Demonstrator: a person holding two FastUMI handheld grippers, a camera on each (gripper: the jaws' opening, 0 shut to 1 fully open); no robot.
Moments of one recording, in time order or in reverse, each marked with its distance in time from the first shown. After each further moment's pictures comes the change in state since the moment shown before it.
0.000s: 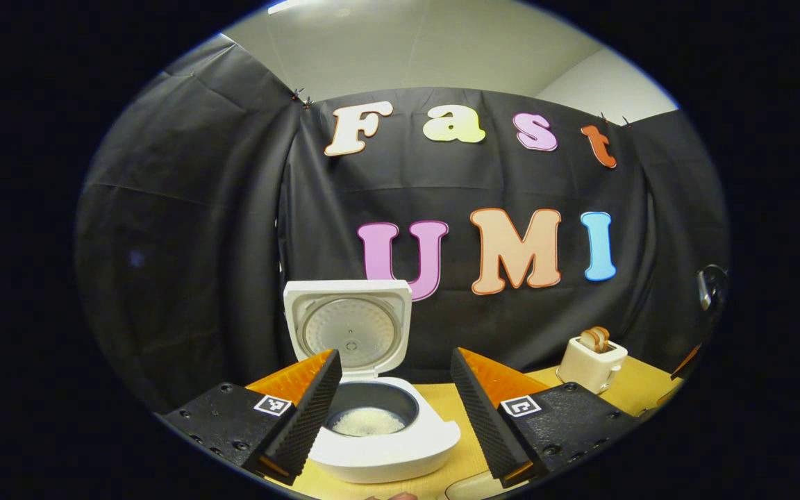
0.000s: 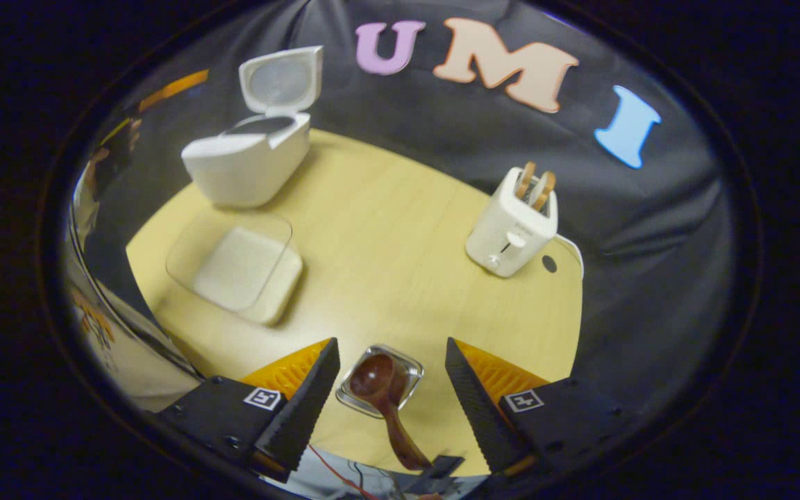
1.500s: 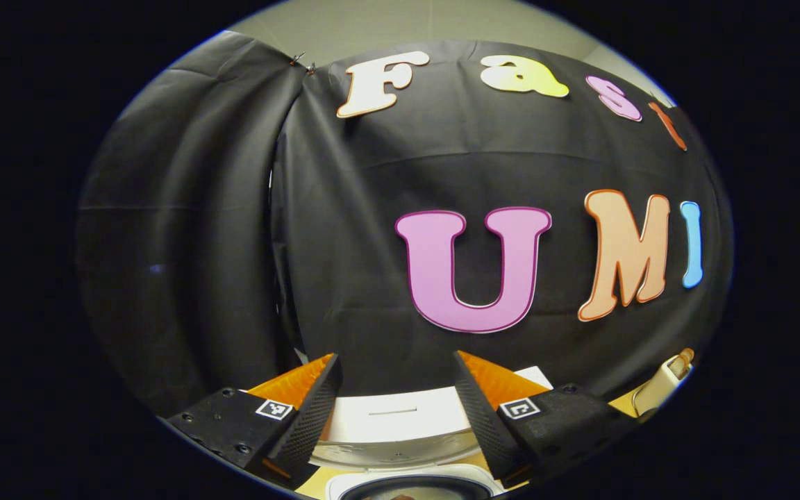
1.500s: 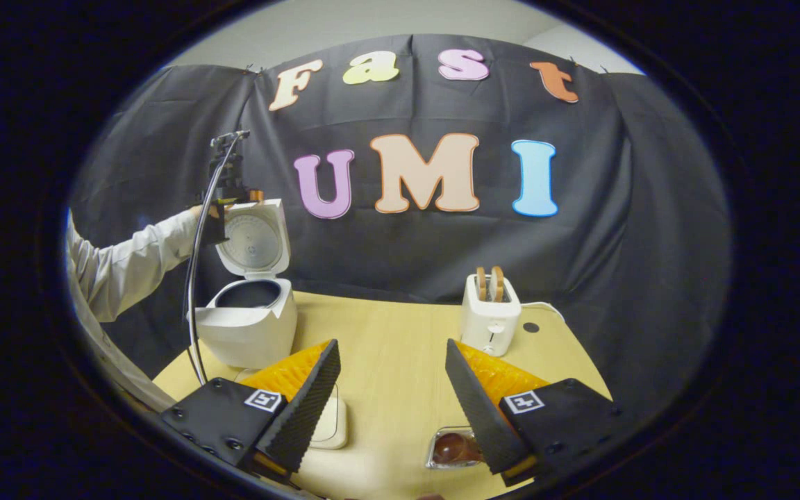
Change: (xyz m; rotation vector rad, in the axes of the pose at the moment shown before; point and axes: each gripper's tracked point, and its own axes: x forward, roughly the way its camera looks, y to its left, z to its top) left arm 0.286 0.099 0.010 0.028 0.067 0.160; right arm -0.078 0.040 0.089 0.326 -0.514 -0.148
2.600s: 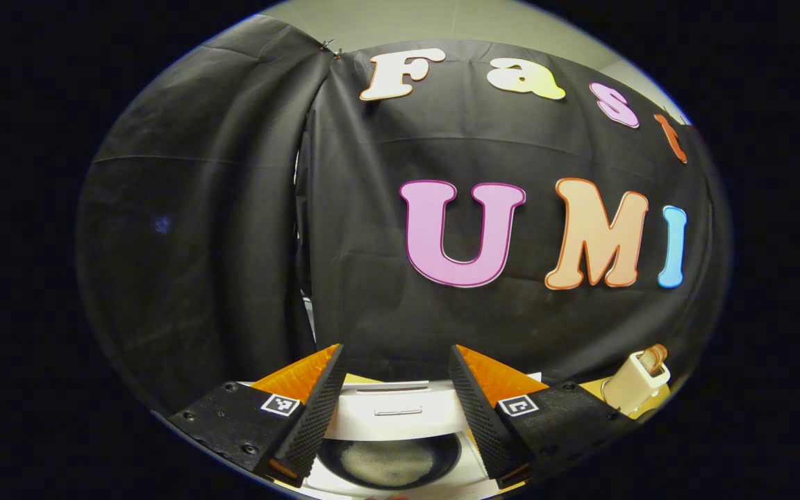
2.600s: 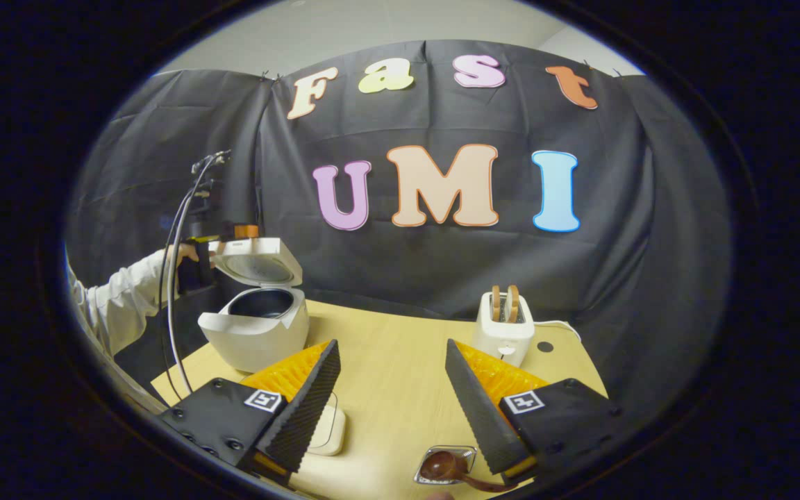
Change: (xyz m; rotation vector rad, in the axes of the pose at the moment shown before) left arm -0.139 -0.027 -0.075 -0.088 0.137 -0.013; right arm 0.016 -0.007 0.026 -0.024 -0.042 0.116
